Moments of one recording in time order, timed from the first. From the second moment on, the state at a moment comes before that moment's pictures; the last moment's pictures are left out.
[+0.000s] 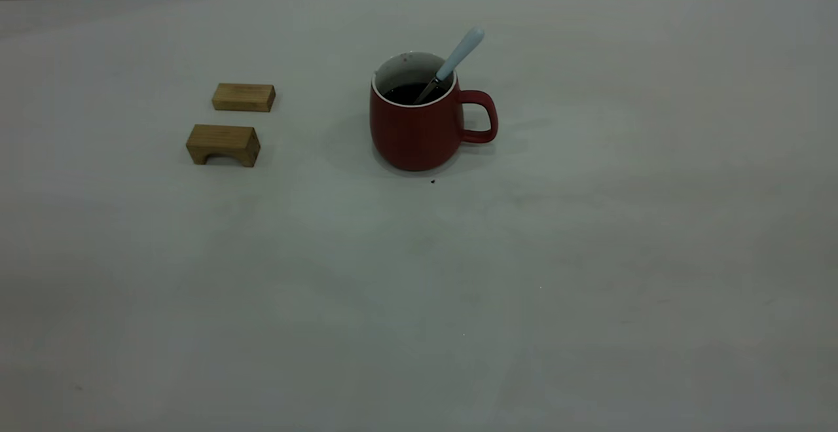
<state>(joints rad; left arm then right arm) 0.01 -0.01 -0.50 0.06 1.13 -0.01 -0.04 0.02 -0.47 -0.02 1.13 0.07</state>
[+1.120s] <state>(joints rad) 0.02 -0.02 -0.50 0.06 1.15 -0.01 -0.04 0.02 -0.47 -0.02 1.13 0.07</state>
